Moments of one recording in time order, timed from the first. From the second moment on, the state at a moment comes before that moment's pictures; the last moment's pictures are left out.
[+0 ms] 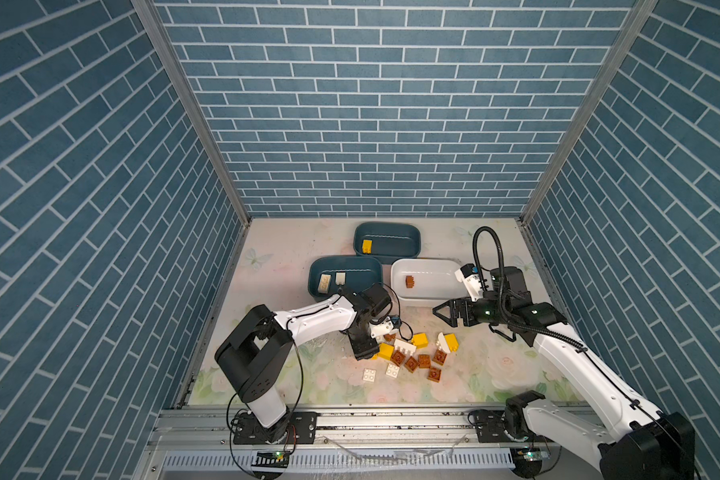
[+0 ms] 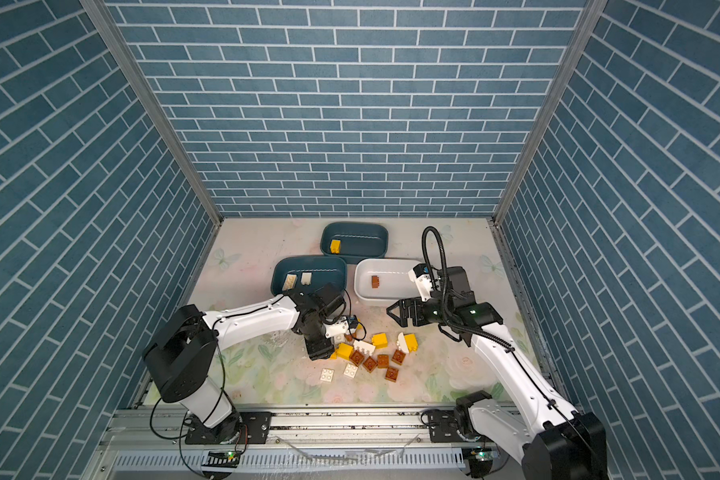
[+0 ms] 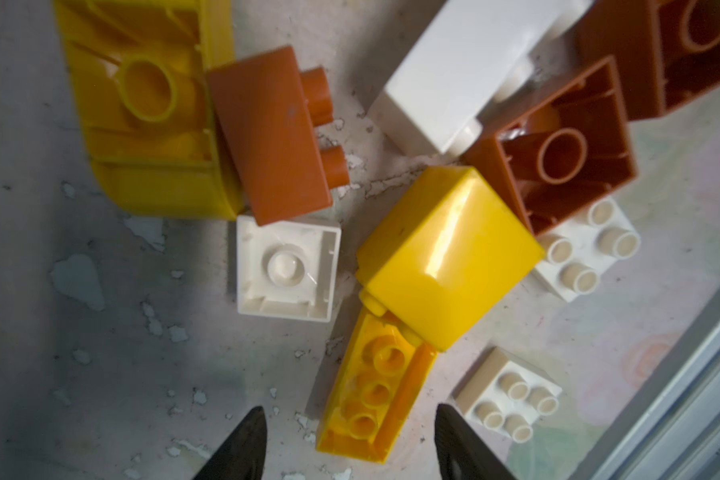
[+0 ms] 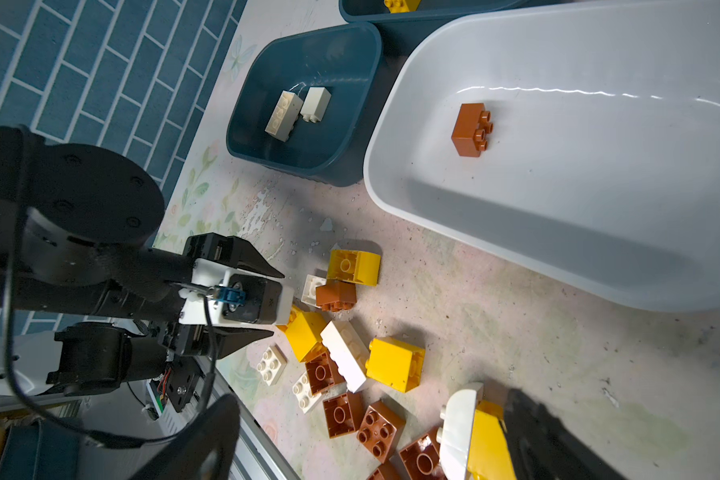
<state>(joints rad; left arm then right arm) -0.81 1.68 1.05 -0.84 0.10 0.42 0.36 1.03 0.79 -0.59 -0.55 0.21</state>
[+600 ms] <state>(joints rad) -0.87 1.73 1.02 -0.78 0.06 0.44 0.36 1.02 0.78 -0.61 -0.55 0.20</state>
